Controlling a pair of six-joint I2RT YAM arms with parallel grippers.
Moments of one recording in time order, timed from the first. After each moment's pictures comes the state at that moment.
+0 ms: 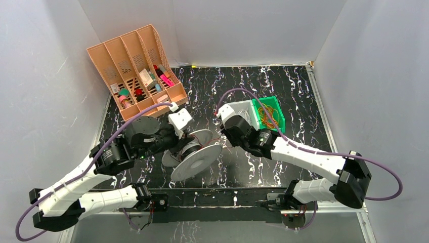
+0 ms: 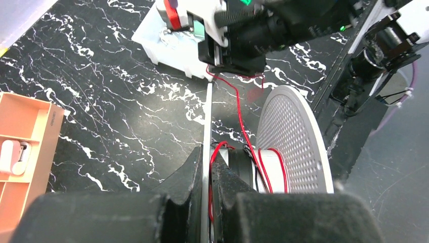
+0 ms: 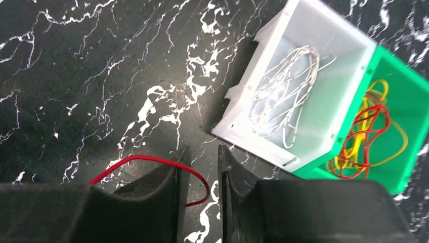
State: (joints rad) left arm -1.05 0.85 1.21 -0.77 -0.09 0.01; right arm 1.03 1.27 1.00 -0.47 0.41 0.06
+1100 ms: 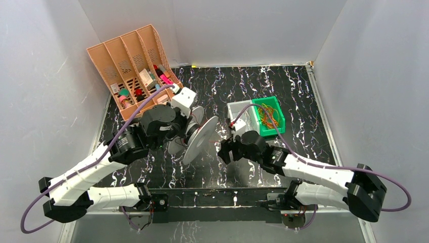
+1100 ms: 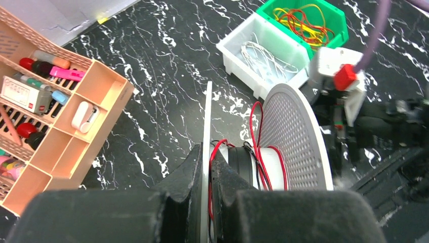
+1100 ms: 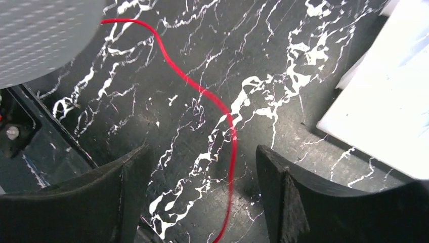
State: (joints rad) left arm -1.05 1.01 1.34 -0.77 -0.44 -0.09; right arm 1.01 1.08 0.56 -0.02 0.09 0.35
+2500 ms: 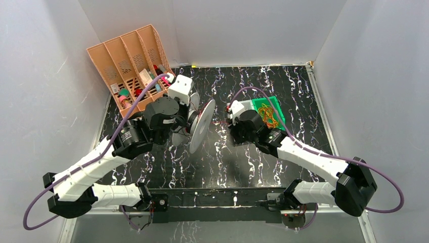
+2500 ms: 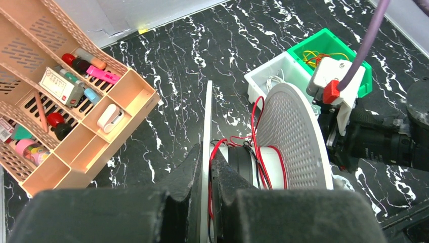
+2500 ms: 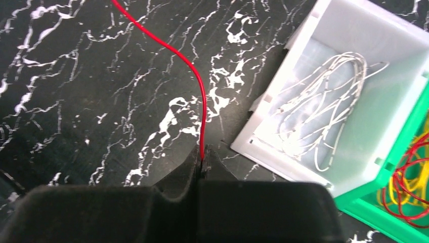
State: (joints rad) left arm -1.05 1.10 1.46 -0.74 -0.63 -0.15; right arm 0.84 1.20 0.82 -0.25 0.10 0.09
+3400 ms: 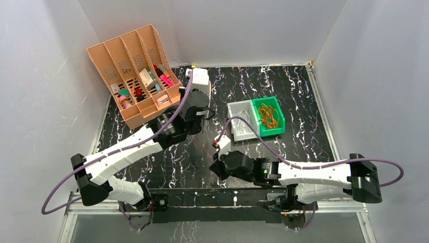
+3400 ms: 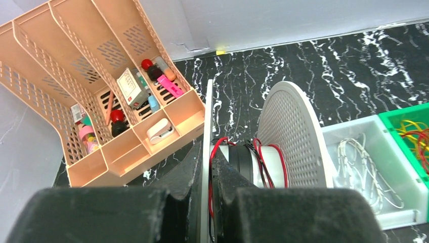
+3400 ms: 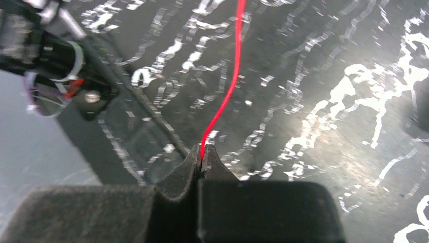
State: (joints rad) left arm -1.03 1.32 1.40 -0.41 -1.04 -0.09; right arm 1.37 1.11 0.64 -0.09 0.28 0.50
